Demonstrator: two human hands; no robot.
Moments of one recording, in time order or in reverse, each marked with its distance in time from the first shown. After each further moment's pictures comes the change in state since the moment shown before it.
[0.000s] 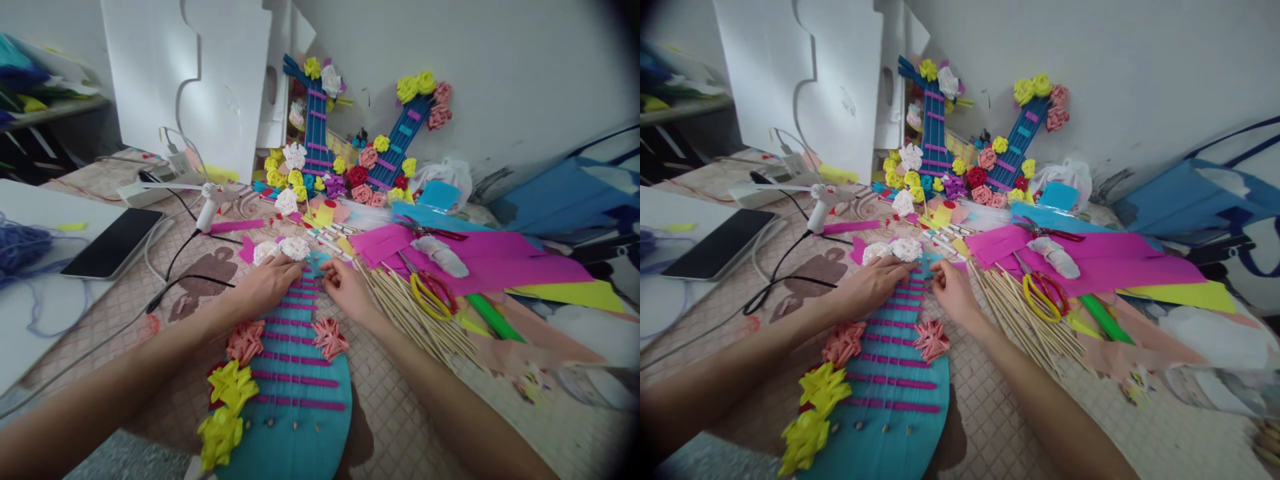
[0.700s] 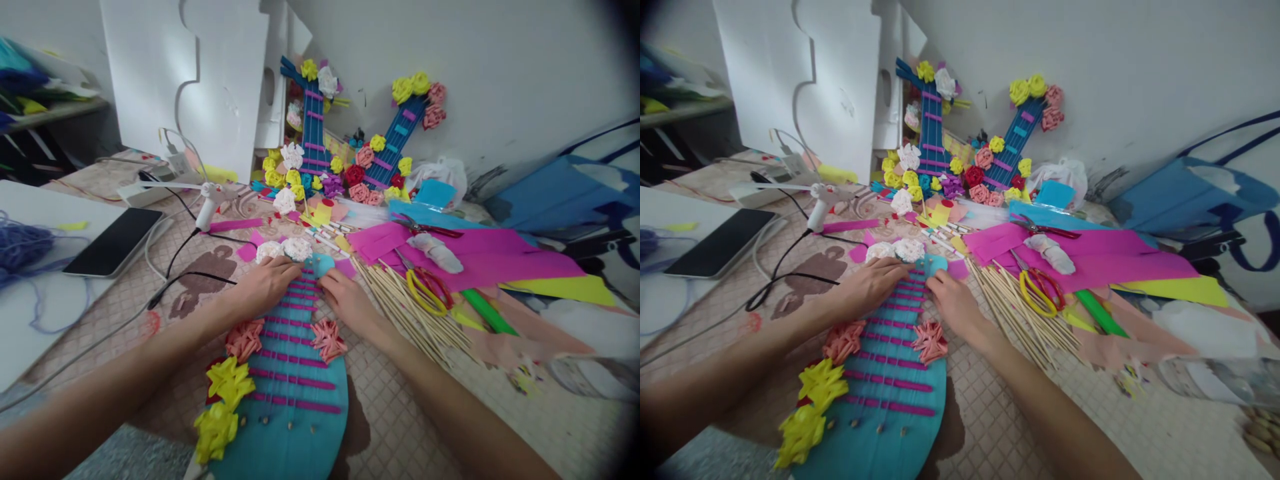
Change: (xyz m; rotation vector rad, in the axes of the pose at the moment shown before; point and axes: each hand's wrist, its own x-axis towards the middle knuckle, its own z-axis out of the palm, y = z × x) left_hand -0.006 0.007 -0.003 -0.011 0.020 0.028; right_hand -0.024 -0.001 -0.006 -0.448 -0.172 -0.288
